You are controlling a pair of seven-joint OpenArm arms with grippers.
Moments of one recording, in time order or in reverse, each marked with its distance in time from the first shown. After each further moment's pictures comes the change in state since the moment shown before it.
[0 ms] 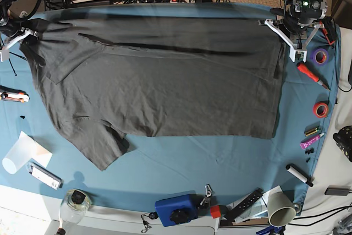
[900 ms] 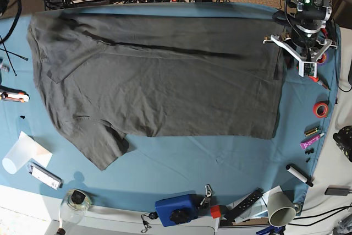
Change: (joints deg) left arm -0.5 -0.3 -0.3 10.3 4.7 0.2 -10.6; right arm 10.6 6.8 1.1 6.9 -8.3 -1.6 12.2
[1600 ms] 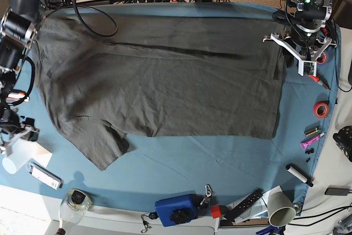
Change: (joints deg) left arm 0.1 0.0 0.0 0.0 -0.2 0.0 1.0; right arm 37.9 4.5 -41.0 -46.4 -13.6 -1.9 17.0
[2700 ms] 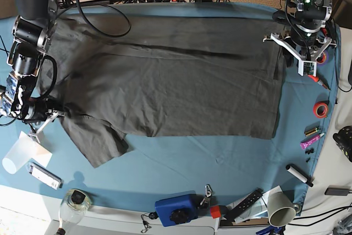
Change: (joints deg) left arm -0.1 0.0 0.0 0.0 0.0 0.0 0.7; right arm 0.2 -6.2 -2.2 -7.4 0.7 1.9 -14.6
